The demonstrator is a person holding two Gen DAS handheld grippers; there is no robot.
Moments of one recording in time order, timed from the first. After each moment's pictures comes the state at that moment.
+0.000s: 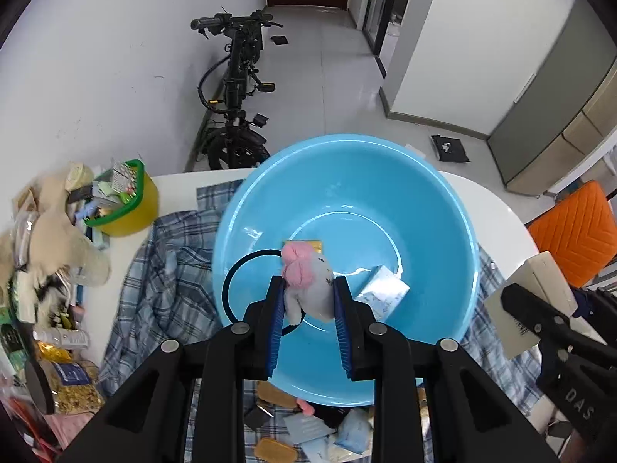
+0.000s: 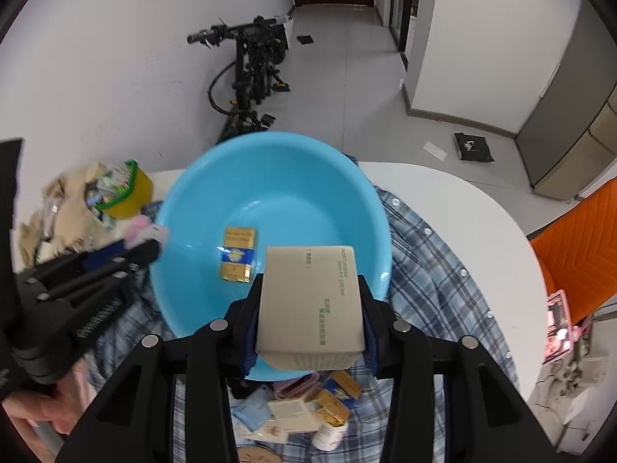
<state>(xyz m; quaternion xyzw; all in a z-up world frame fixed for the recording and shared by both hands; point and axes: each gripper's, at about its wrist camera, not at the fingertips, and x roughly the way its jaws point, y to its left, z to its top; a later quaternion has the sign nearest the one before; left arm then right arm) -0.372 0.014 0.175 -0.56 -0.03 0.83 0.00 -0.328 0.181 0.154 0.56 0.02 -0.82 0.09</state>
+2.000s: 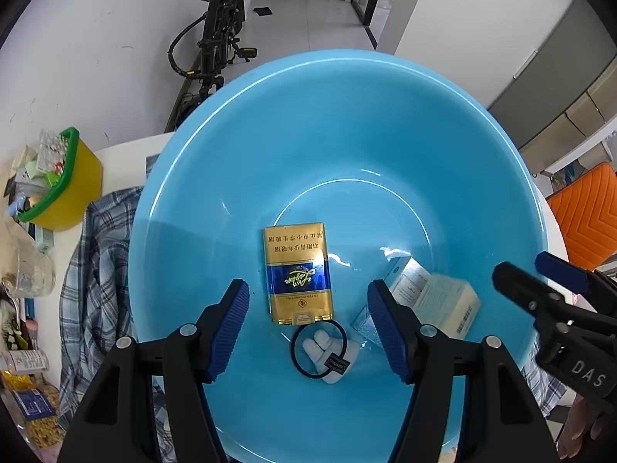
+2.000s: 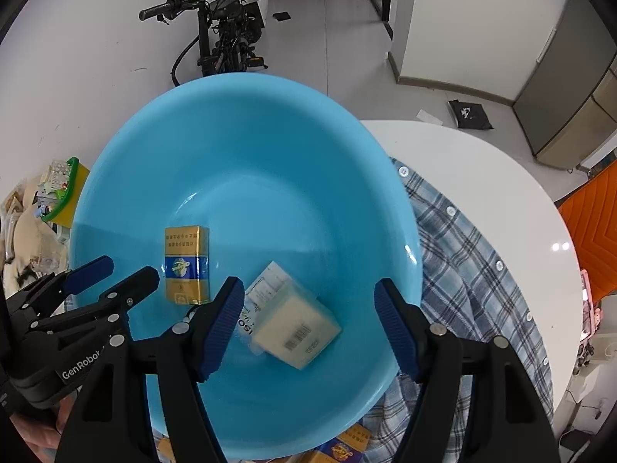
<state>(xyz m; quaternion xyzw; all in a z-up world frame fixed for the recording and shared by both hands) -0.411 0.010 0.043 -0.60 -0.03 0.80 0.04 -0.379 0.192 0.043 0.59 -0.01 -0.81 0.07</state>
